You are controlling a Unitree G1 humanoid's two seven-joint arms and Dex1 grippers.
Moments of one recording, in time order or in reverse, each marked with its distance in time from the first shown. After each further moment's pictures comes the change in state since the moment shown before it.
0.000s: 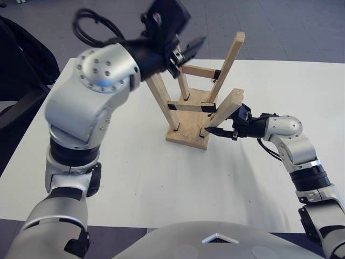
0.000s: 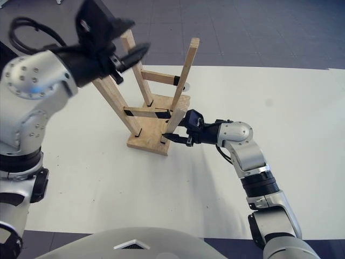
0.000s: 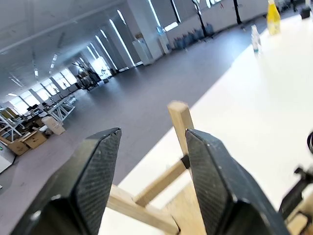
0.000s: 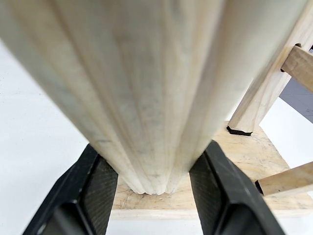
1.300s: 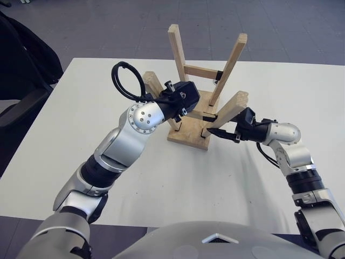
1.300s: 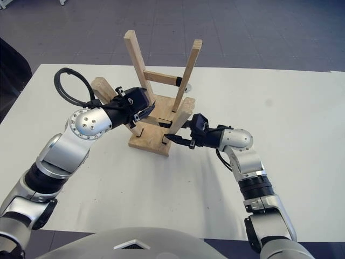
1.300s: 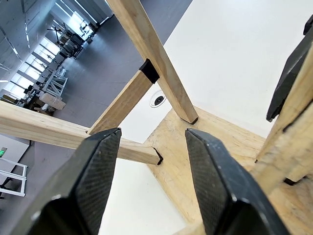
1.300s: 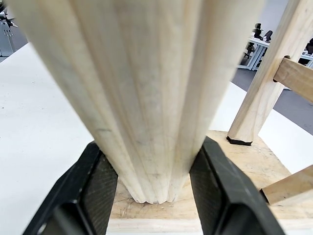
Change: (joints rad) left arm 0.244 -0.049 -0.212 0.078 0.429 -0.148 -0.097; right arm 0.050 0.040 -0.032 0.147 0.060 -0.208 0.040
